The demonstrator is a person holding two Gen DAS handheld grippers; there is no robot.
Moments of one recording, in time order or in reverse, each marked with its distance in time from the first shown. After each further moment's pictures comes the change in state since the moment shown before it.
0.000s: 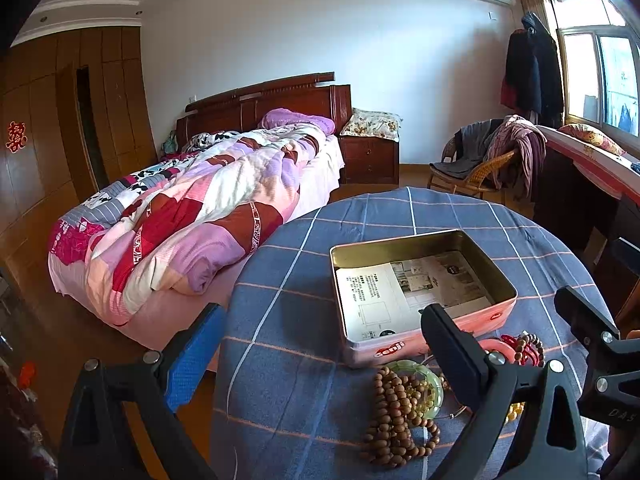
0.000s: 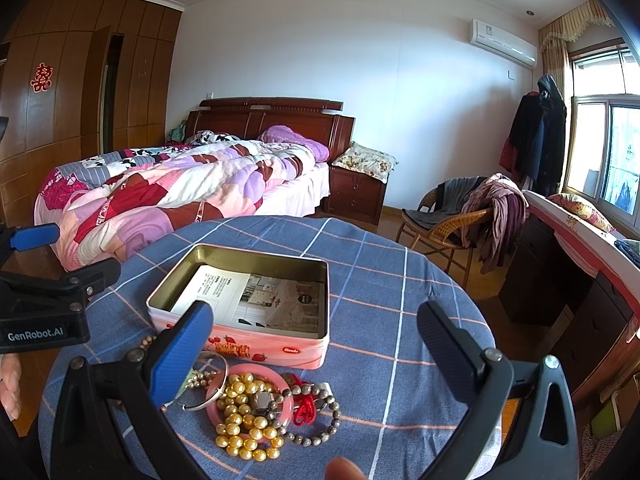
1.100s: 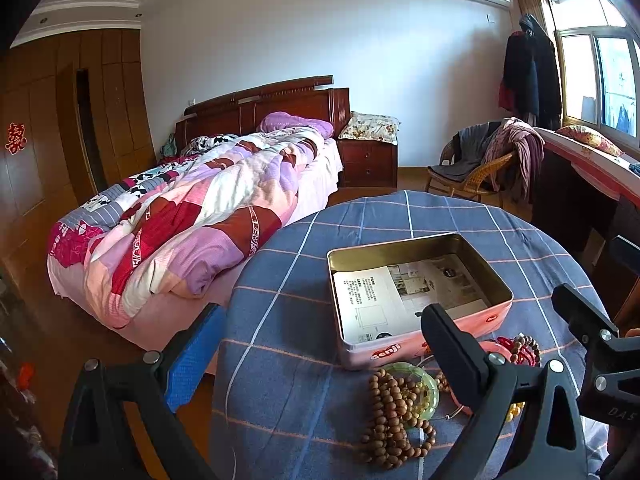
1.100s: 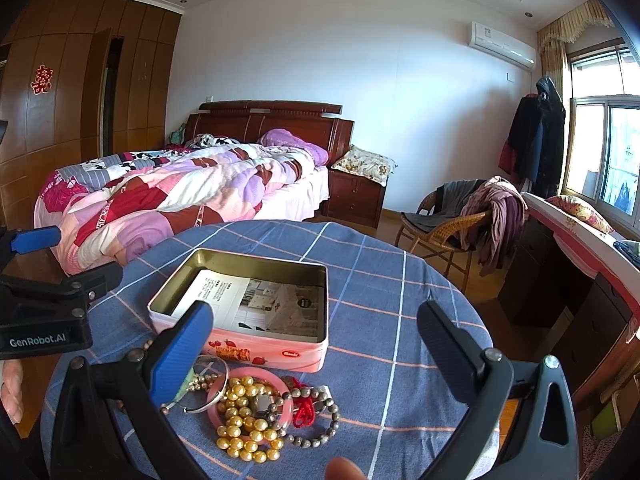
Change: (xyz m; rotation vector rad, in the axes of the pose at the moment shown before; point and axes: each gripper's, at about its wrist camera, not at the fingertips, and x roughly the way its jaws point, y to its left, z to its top) left arm -0.005 -0.003 0.008 -0.005 -0.012 -0.005; right arm -0.002 -0.001 0.000 0.001 -0.007 -0.001
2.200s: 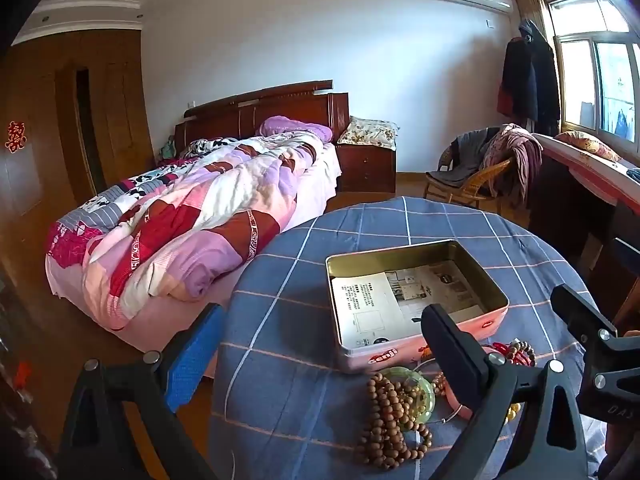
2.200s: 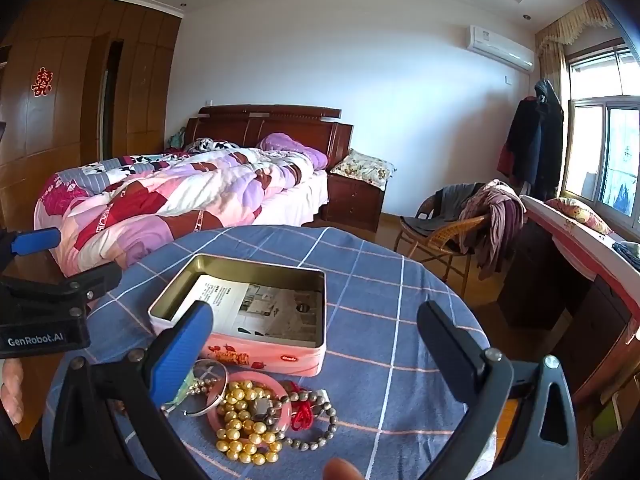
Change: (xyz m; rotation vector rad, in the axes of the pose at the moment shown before) left arm -0.002 -0.004 0.002 -0.003 -0.011 -0.004; right arm -0.004 -0.001 0.002 0.008 -0.011 -0.001
